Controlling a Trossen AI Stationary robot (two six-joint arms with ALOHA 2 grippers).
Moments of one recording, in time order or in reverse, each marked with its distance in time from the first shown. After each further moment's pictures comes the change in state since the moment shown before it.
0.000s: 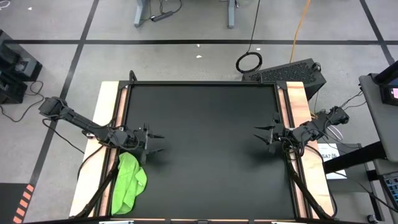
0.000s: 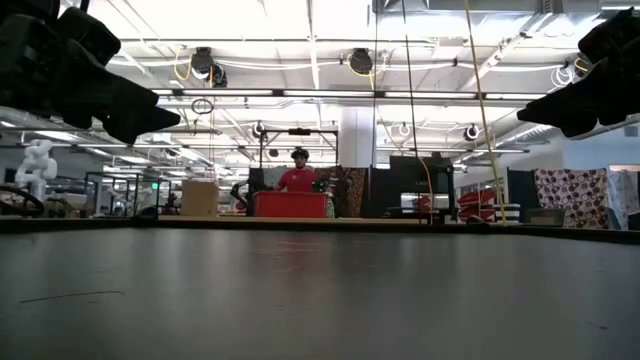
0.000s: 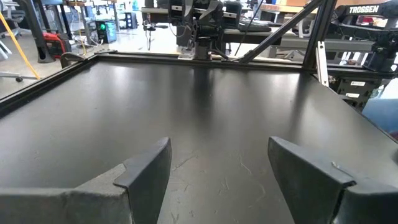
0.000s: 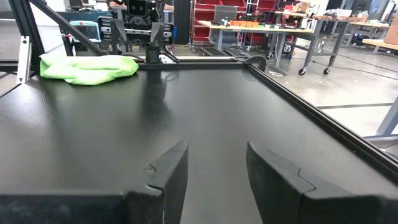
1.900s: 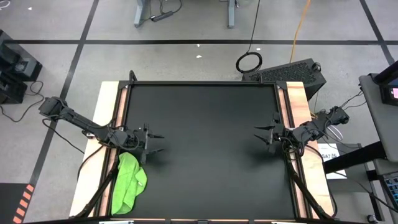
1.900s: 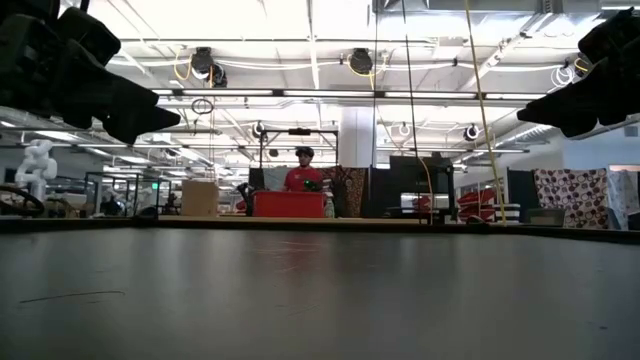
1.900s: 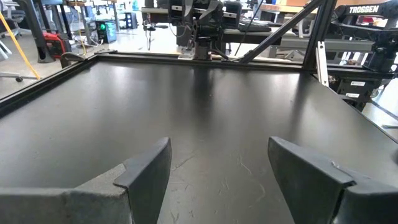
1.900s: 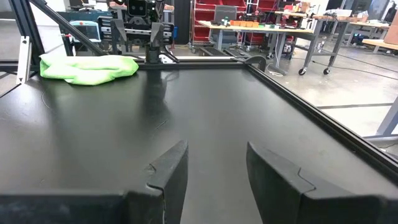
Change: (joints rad) left arm 0.000 0.000 0.000 0.000 0.000 0.000; right arm 0.000 0.000 0.000 0.000 0.000 0.000
